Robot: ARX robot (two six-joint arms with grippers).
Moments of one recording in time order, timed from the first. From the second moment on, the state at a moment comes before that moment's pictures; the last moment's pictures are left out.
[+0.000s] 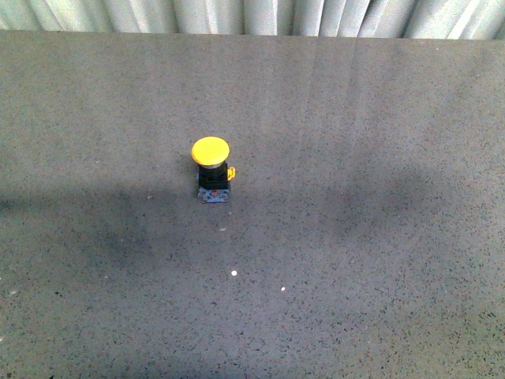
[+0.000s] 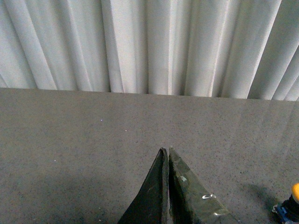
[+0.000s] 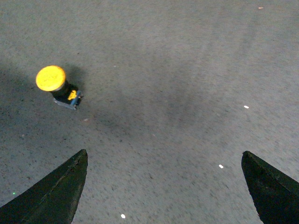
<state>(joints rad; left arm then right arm) 0.00 0.82 0.03 0.78 0.00 -0.01 0.26 1.26 0.63 0.04 0.00 -0.05</state>
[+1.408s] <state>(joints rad) 0.00 0.19 0.01 0.19 0.00 -0.01 0.54 1.99 1.27 -0.16 0.03 0.17</state>
